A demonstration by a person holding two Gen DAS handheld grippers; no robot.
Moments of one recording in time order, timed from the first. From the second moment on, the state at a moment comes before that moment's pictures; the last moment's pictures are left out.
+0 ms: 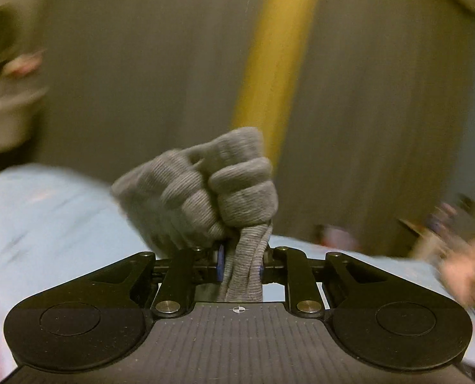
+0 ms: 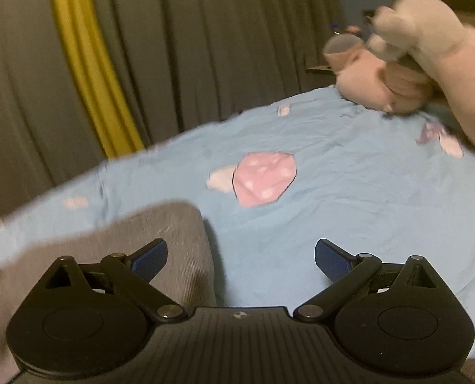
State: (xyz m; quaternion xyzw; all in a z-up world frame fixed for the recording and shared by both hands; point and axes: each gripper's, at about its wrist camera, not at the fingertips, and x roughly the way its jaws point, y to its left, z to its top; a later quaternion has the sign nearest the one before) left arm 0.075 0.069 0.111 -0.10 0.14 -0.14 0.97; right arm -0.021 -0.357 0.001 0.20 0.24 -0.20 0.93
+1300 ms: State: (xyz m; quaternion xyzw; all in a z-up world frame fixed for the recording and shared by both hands) left arm 0.098 0.089 -0.040 -0.23 0.47 0.13 0.84; right arm 0.034 -0.358 -0.036 0.43 0.40 0.04 0.81
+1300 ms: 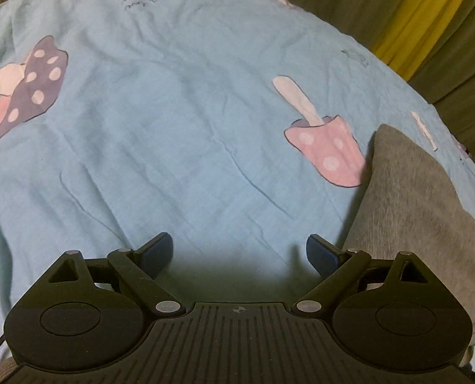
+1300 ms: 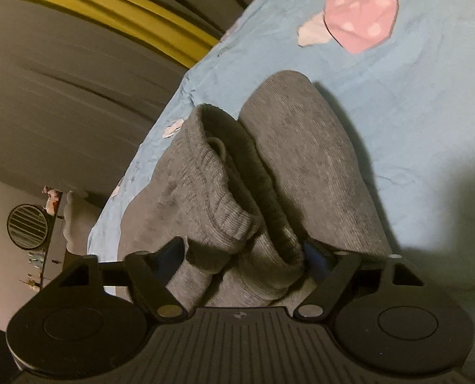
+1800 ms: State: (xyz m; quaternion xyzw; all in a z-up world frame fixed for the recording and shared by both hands) left arm 0.086 0.102 -0.039 -0.28 0.45 0.14 0.84; right arm 0.042 -0.347 -0.032 0.42 0.41 0.05 0.81
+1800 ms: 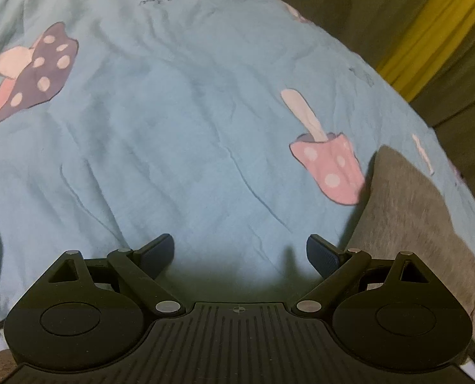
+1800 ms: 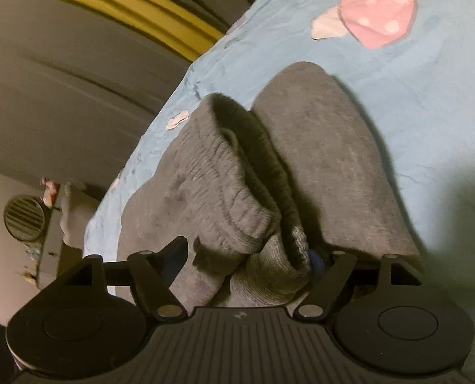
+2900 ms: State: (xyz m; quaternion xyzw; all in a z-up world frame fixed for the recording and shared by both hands) left arm 0.092 0.087 -0.041 -0.27 0.49 -0.01 0.83; right arm 0.010 -0.343 -0.036 0.41 0.40 -0.03 0.82
